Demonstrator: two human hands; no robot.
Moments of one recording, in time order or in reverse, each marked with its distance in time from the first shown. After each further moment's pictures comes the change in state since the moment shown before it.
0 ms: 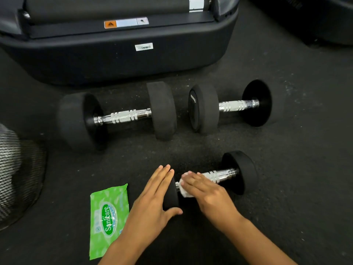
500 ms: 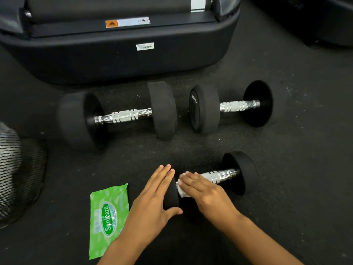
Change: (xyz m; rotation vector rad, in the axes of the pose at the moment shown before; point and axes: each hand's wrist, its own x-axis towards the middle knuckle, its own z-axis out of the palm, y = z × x) left_hand 0.001 -0.003 0.002 0.015 0.013 -0.001; right_hand 0.003 0.003 -0.001 0.006 -0.070 -0.083
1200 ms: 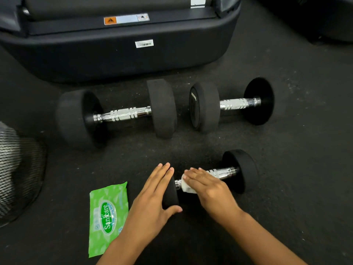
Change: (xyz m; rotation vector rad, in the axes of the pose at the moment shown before) left_hand 0.000 0.001 0.000 -0.011 0.015 -0.004; right_hand -0.003 0.012 0.008 0.042 0.083 0.063
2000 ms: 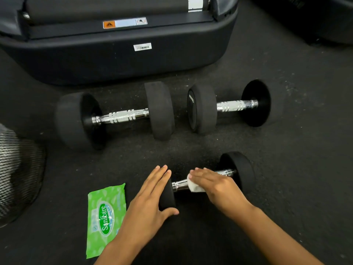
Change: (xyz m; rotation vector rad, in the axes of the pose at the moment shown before) left_hand -0.001 0.005 -0.005 -0.009 -0.021 -0.029; right_hand -0.002 0.022 -0.019 0.038 -0.019 -0.002
